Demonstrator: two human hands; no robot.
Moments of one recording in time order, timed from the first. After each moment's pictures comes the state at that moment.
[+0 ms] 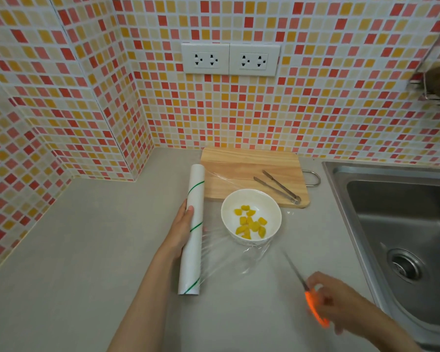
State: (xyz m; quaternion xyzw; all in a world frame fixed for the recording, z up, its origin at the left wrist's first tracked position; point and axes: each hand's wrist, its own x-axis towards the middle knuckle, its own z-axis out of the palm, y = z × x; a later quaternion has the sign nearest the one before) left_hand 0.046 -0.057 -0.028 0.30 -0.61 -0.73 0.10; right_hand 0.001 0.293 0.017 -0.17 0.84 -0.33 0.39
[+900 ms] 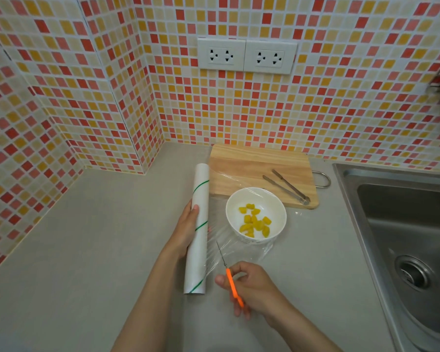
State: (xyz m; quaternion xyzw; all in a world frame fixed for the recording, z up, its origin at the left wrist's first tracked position) left_hand 0.055 -0.055 -0.034 0.32 -0.60 -0.72 0.11; right_hand 0.065 0.149 0.013 -0.13 0.72 -0.50 0.45
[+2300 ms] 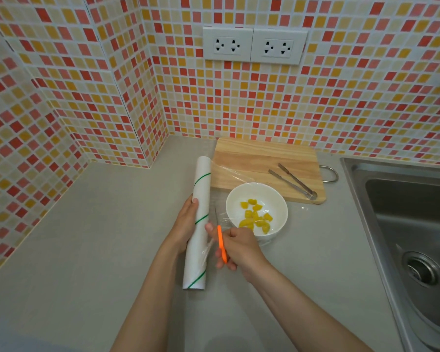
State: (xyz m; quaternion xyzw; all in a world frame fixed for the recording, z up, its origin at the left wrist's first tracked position) left_hand 0.067 -0.060 -0.022 0.31 -0.61 -0.72 0.11; right_hand 0.044 0.088 0.021 -0.09 0.72 -0.57 0.39
